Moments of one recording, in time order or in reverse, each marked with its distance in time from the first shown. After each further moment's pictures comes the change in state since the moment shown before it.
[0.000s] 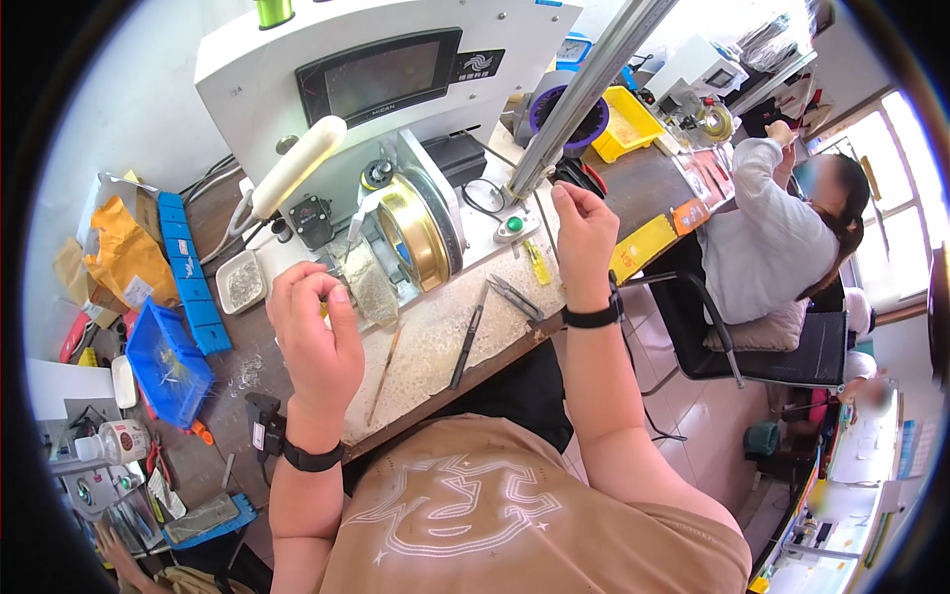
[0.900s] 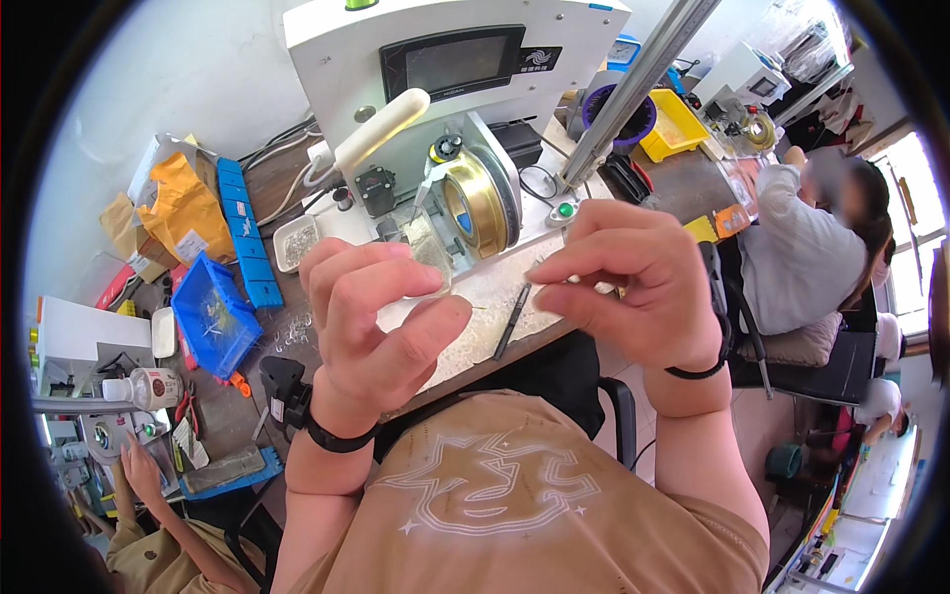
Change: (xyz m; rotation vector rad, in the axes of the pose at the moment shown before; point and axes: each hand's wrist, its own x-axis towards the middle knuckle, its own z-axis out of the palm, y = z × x) left_hand 0.037 0.061 -0.066 -0.046 0.093 0.532; right_hand -0.085 -0.190 -0.005 -0.209 -0.887 -0.567
